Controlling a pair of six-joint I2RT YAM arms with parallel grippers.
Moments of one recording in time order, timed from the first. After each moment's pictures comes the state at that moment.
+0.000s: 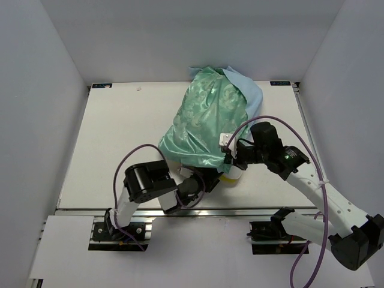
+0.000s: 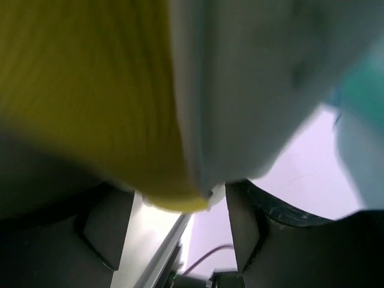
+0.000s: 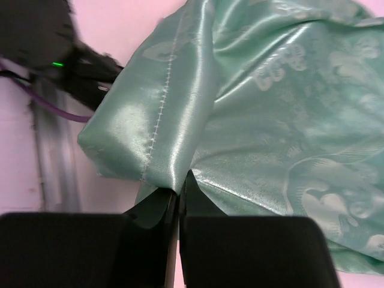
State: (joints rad) left arm -1.16 2.04 0.47 1.33 -0.44 -1.63; right arm 0.62 1.00 0.94 -0.60 -0.56 -0.68
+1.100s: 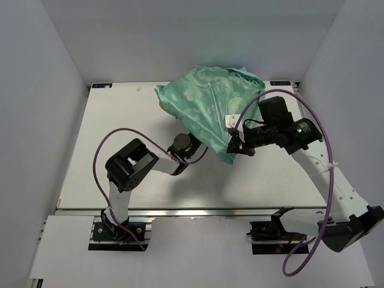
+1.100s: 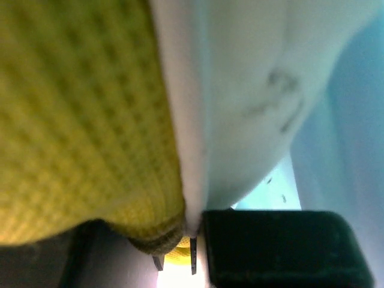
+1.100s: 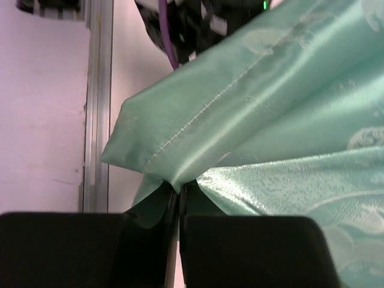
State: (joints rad) left arm -0.81 1.98 0.89 1.35 -0.16 -1.22; right arm 0.52 1.16 1.37 -1.06 -0.79 -0.86
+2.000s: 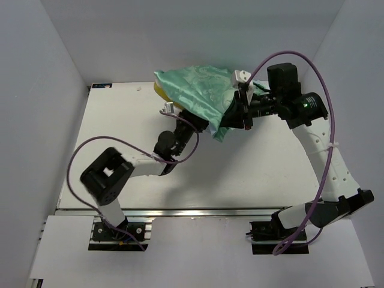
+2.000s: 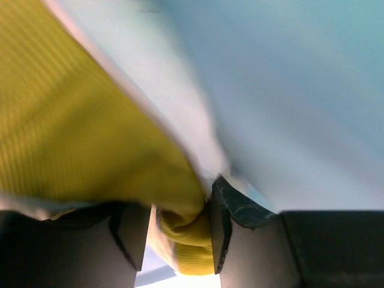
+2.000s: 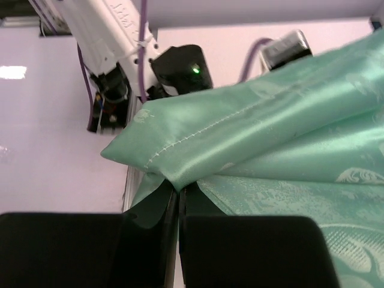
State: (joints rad) left arm -0.77 1.76 0.82 1.32 -0.16 -1.02; right arm 0.43 1.39 1.78 -1.02 -1.13 -0.55
